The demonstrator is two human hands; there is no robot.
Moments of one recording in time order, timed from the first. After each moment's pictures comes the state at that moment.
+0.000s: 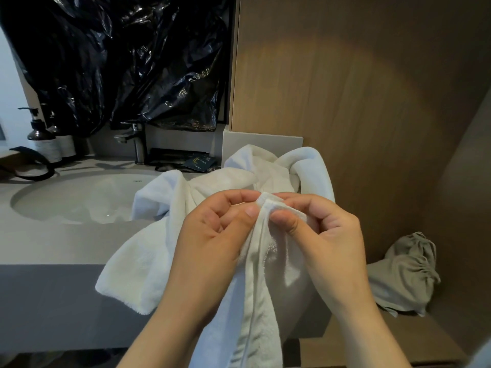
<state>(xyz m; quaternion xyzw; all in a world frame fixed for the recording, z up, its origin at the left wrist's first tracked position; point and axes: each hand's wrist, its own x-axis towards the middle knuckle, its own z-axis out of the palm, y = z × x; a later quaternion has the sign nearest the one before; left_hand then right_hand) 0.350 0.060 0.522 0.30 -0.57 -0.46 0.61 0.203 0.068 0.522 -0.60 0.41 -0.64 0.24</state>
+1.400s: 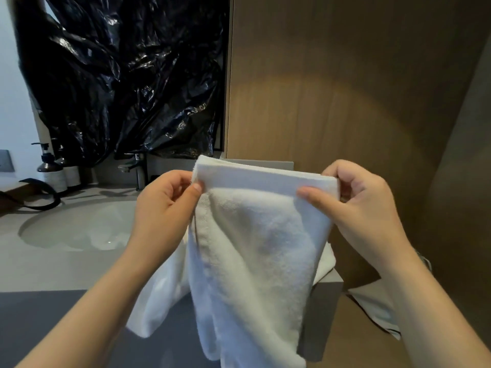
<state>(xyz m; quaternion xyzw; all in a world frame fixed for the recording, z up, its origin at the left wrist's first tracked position) 0.397 0.004 0.556 0.38 -0.64 -0.21 0.63 0.140 0.056 0.584 -0.71 0.42 -0.57 0.01</state>
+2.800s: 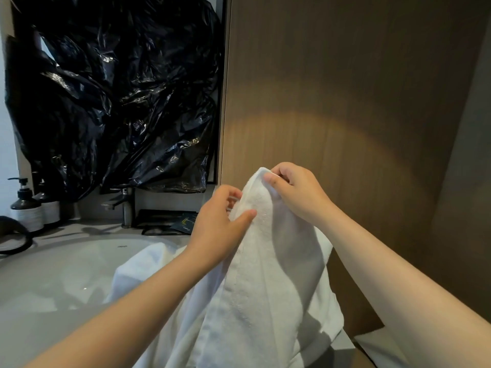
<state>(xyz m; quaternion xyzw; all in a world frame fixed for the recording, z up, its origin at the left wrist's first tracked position) 0.323 -0.093 0.584 0.40 -0.71 -0.16 0.56 0.147 -0.099 0.644 -0.73 0.51 -0.45 -0.01</state>
